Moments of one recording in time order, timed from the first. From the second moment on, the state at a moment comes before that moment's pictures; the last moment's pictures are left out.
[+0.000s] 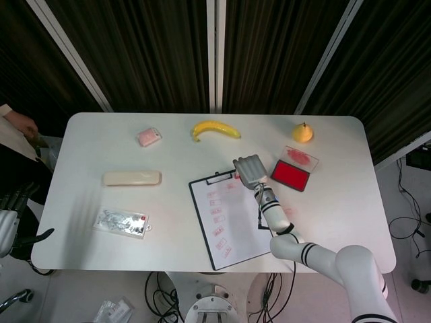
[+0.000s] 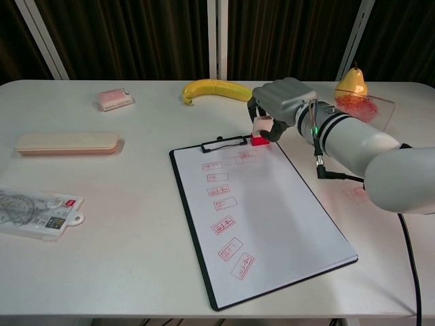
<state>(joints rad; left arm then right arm) -0.07 -1.14 -0.01 -1.34 1.54 1.50 -0.28 0.93 -1.98 0.25 -0.84 -1.02 0.81 -0.54</state>
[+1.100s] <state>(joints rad) -0.07 -1.12 -0.01 -1.40 1.55 1.52 -0.25 0.85 -1.75 0.30 -1.23 -1.11 1.02 -0.49</state>
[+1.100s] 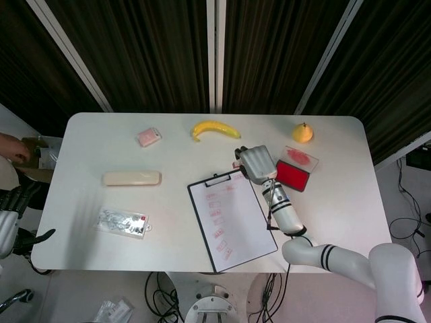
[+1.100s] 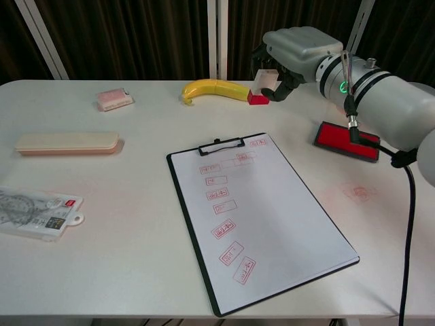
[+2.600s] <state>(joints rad) -0.08 -1.14 0.00 -1.40 1.56 1.50 -0.22 0.46 -1.60 -0.03 -1.20 -1.44 1.15 -0.25</state>
